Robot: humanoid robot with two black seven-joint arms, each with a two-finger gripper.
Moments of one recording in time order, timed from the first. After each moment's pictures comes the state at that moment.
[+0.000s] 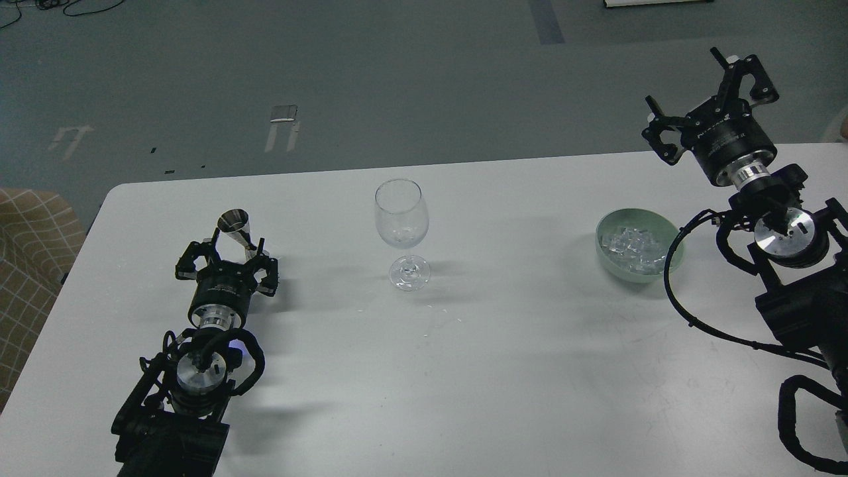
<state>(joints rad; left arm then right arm) -0.28 -0.02 -1.53 -0.78 0.17 -0.29 -0.16 0.63 -0.21 1.42 0.71 -0.31 0.42 0.02</state>
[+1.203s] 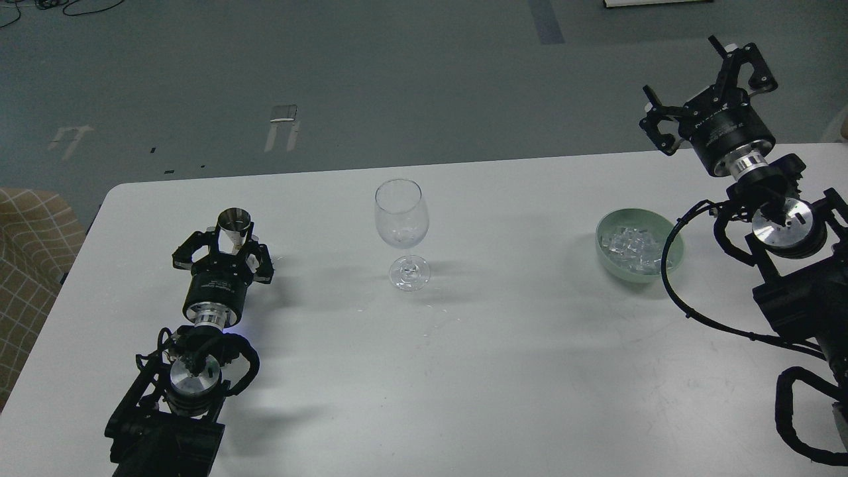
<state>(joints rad) -0.28 0.00 -1.53 -0.76 0.17 -0.41 -0.17 0.65 -0.20 1.41 0.70 -0.32 0.41 0.02</state>
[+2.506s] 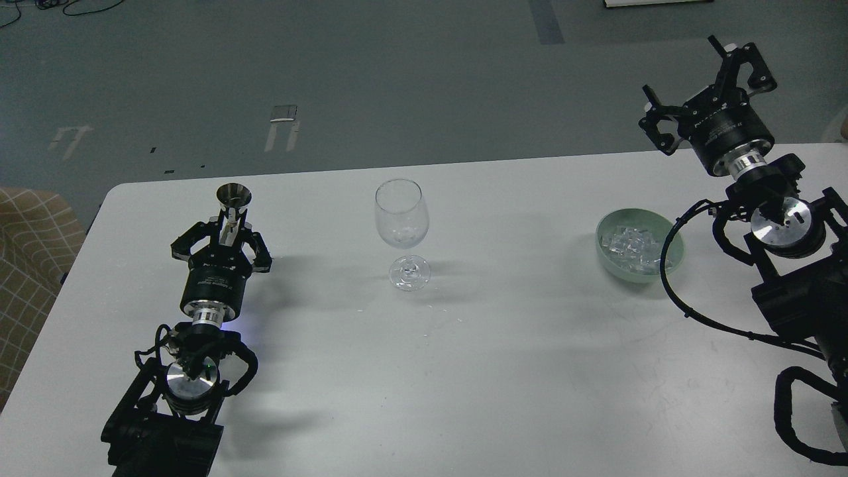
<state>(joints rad) -0.26 0.00 -1.53 -0.82 0.17 -0.49 -0.18 0.65 -0.20 1.41 0.71 -0.32 0.40 0.02</state>
